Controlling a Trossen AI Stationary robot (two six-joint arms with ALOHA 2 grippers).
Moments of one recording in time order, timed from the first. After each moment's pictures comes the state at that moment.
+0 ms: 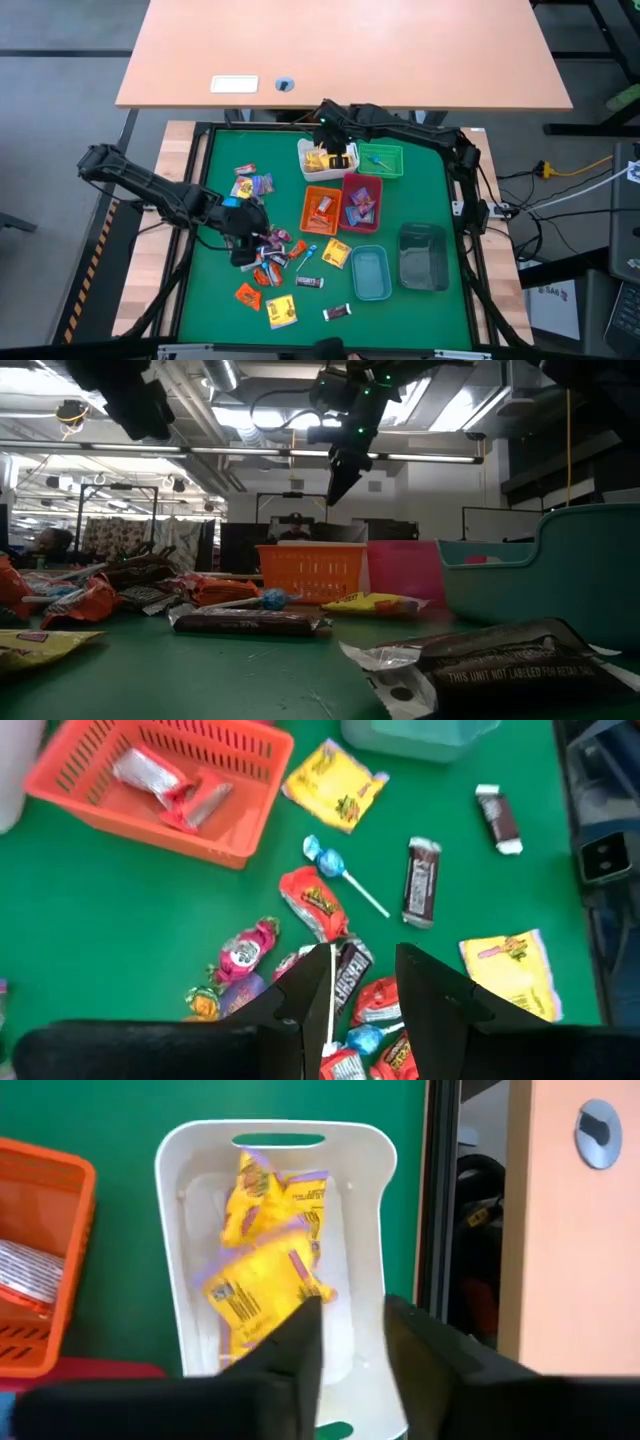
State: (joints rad) left arm -0.34 1.12 0.83 -0.57 -0.15 -0.50; right arm -0.37 2.05 1.95 -0.96 0.12 -0.56
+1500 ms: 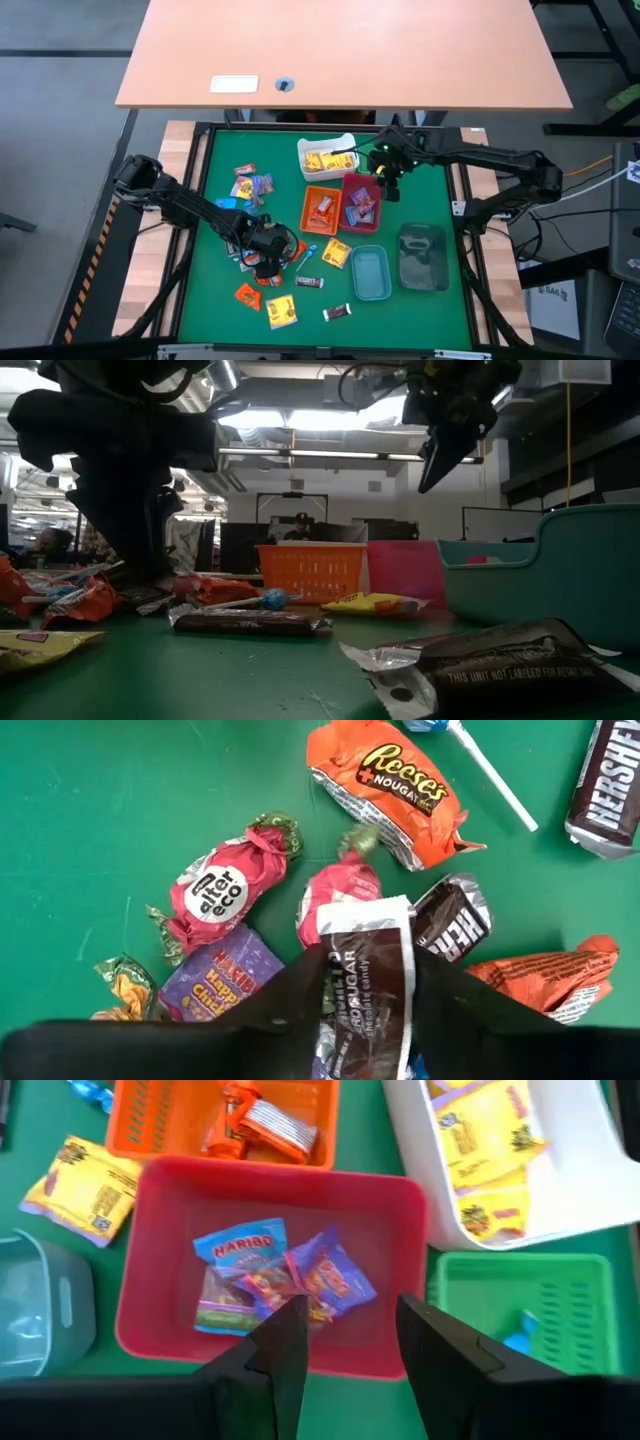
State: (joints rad) left arm -0.34 1.57 0.83 -0.48 -0.15 -0.57; right arm -0.34 1.39 1.16 -0.84 -0.17 -0.29
